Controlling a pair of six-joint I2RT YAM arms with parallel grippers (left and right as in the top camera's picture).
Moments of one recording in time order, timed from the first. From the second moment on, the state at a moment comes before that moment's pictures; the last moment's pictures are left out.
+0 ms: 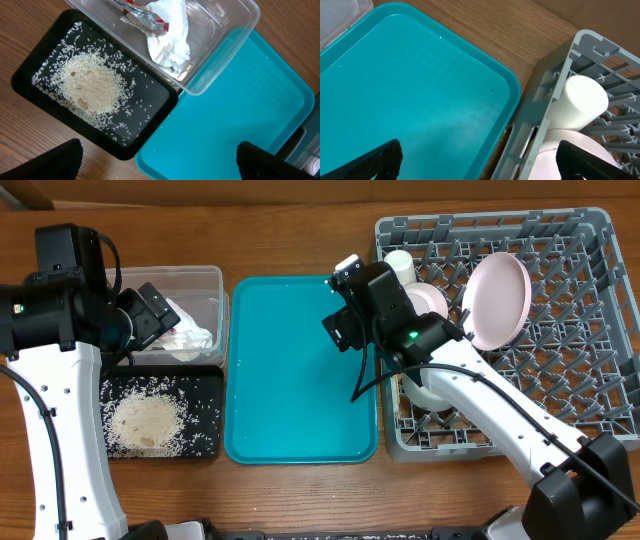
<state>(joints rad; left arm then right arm) 0.17 1.51 1.78 -1.49 -0.02 -0.55 0.59 1.66 1.33 -0.49 0.17 -0.09</state>
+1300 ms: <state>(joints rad) 0.17 1.51 1.78 -1.49 -0.02 -0.55 0.31 0.66 1.11 -0.54 0.16 0.03</state>
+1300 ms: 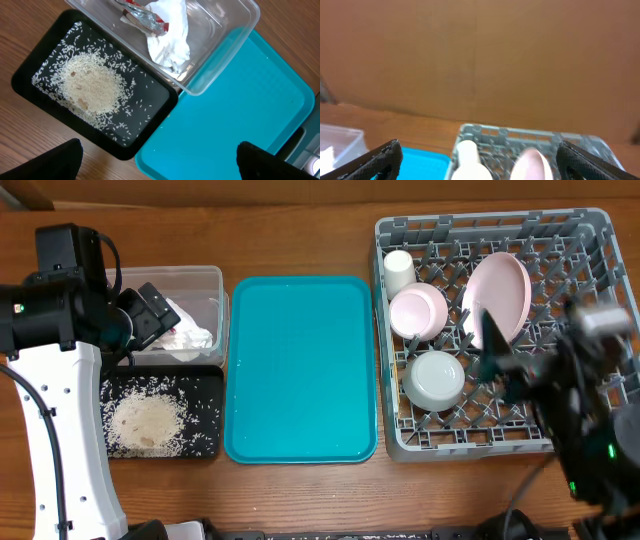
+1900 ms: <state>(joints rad) 0.17 1.51 1.78 -1.49 -0.02 -0.55 0.08 0.03 0.26 -0.02 0.09 0.32</state>
